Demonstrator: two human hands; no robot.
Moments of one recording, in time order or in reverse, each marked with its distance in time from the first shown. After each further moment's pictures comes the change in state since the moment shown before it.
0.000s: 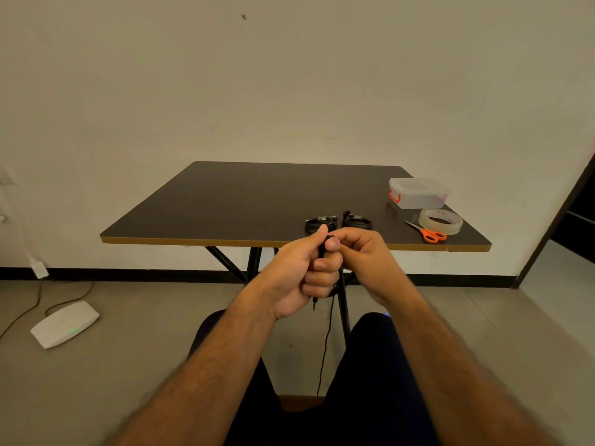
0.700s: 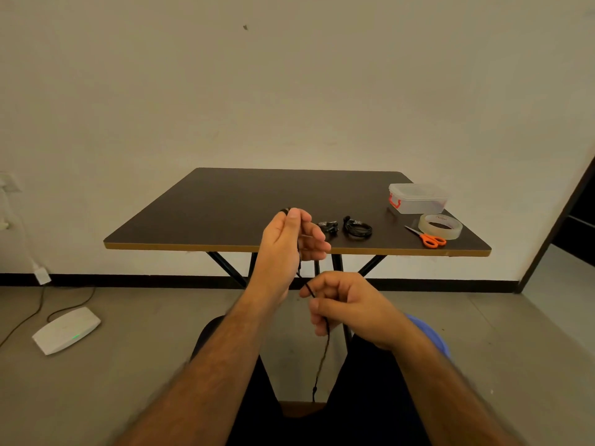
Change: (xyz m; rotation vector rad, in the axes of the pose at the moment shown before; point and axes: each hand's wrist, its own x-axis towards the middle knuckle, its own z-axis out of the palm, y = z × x) left_hand 0.004 0.007 0.000 0.369 0.403 0.575; right_hand -0.041 -0.008 0.019 -0.091 -0.303 0.283
